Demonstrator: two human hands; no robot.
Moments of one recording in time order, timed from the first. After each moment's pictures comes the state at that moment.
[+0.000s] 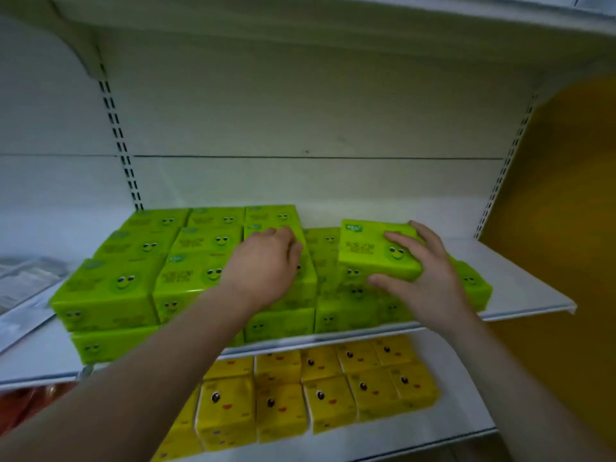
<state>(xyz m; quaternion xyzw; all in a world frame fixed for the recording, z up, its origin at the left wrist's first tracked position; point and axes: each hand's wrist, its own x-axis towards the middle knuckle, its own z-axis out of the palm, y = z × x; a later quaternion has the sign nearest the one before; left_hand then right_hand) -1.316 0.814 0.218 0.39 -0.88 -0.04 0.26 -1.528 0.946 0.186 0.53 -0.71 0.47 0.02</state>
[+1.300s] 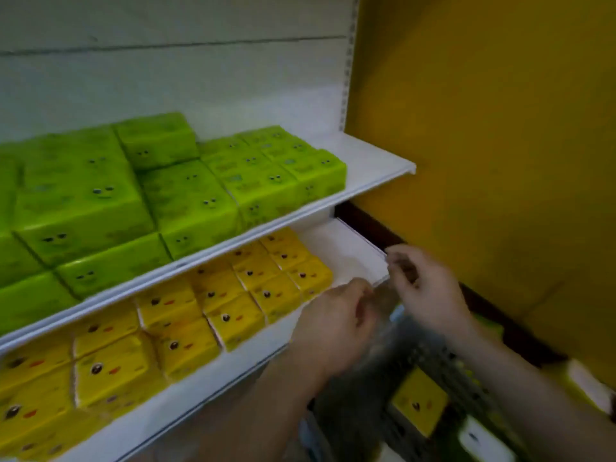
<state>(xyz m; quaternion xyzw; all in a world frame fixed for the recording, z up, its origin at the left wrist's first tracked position) -1.433 1.020 0.060 0.10 -0.94 -0.30 0.14 -1.572 1.146 0.052 0.38 -0.83 0.40 0.08</state>
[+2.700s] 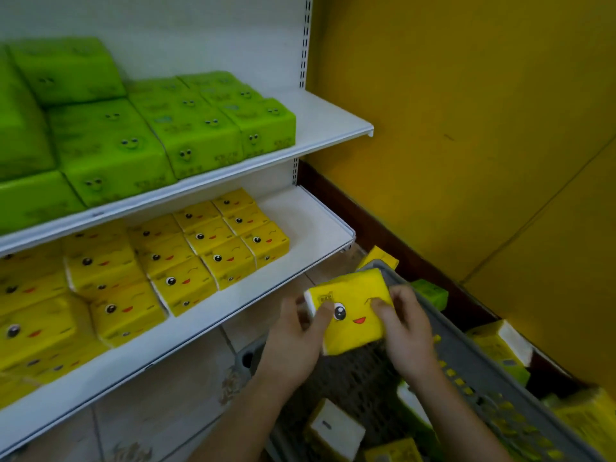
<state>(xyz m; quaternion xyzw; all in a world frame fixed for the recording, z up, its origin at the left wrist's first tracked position) -1.417 1.101 -0.018 0.31 -0.72 -0.62 0.06 -1.528 1.254 -0.039 0.18 -0.80 0.56 -0.06</state>
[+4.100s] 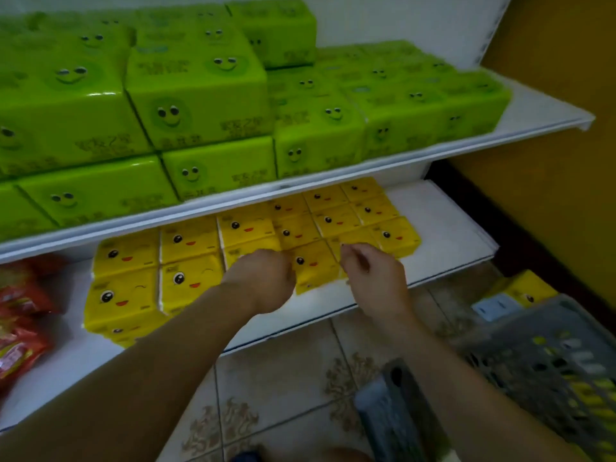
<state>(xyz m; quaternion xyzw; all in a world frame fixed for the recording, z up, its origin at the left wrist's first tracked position) -1.326 0.842 -0.021 0.33 -0.93 -0.11 -0.08 -1.469 0.972 -0.062 0.35 -0.79 0.48 -0.13</state>
